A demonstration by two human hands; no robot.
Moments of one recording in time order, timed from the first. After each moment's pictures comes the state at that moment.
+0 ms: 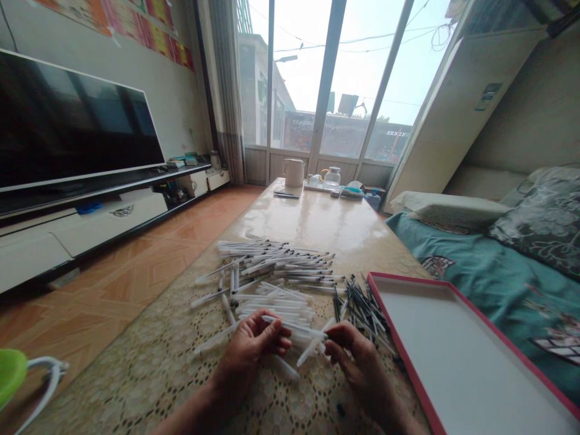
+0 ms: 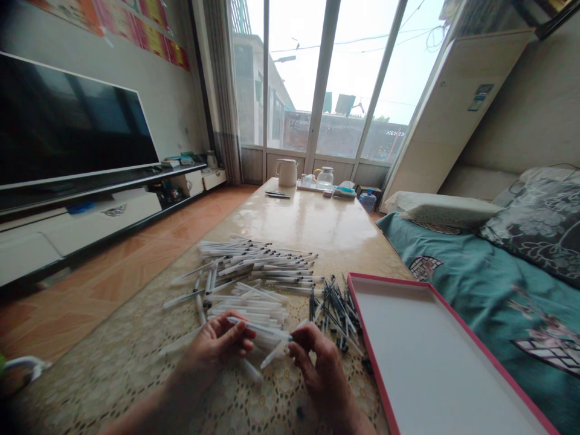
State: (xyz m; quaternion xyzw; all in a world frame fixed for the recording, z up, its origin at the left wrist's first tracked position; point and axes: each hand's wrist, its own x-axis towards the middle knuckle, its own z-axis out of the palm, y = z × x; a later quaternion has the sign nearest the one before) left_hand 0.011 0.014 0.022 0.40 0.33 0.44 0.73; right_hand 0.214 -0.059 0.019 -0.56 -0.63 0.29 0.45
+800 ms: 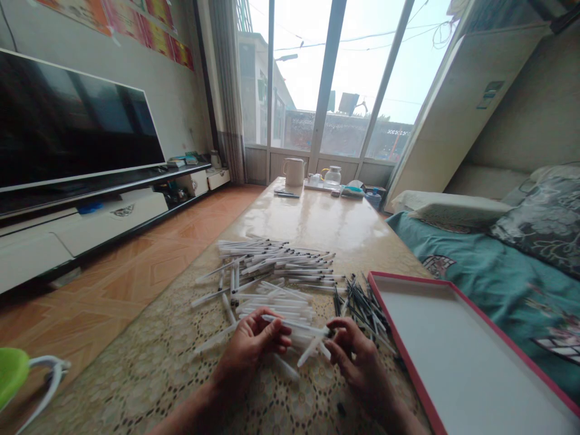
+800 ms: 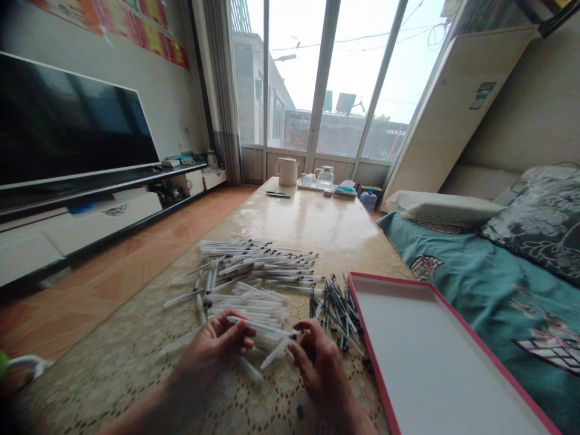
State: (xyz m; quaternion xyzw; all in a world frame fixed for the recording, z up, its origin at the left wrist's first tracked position) left_hand 0.011 0.013 0.024 0.41 0.33 0.44 0.73; right_hand 0.216 -0.059 0.015 -0.58 -0.64 0.25 0.44
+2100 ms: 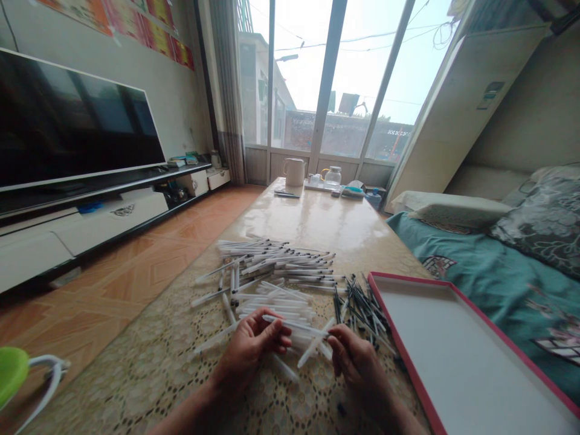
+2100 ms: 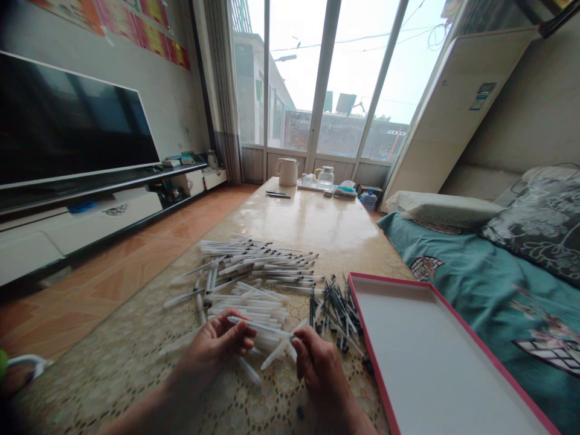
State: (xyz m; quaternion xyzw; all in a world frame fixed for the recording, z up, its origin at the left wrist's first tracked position) left_hand 0.010 0.016 0.020 0.41 0.32 0.44 0.74; right_hand 0.217 -0.059 0.013 -0.58 -0.66 0.26 0.40
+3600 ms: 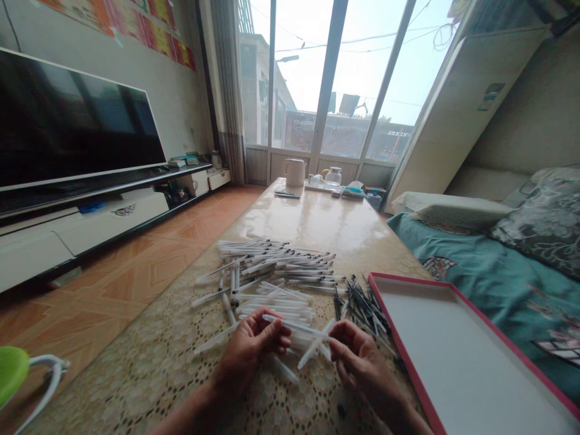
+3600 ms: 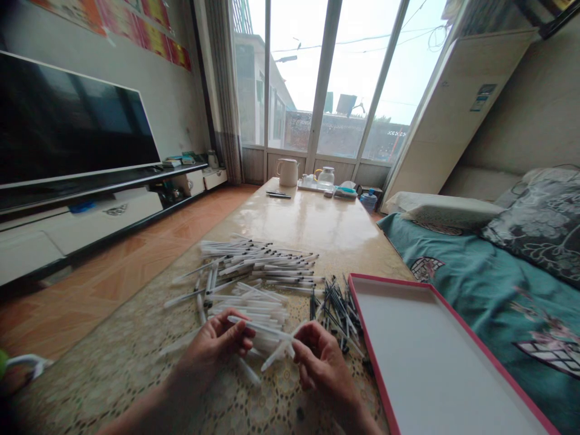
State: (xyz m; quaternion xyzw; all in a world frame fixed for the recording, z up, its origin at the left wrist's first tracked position) left_hand 0.011 0.014 0.020 0.40 0.31 0.44 0.74; right_hand 0.212 -0.056 0.023 -0.49 -0.46 0.53 0.51
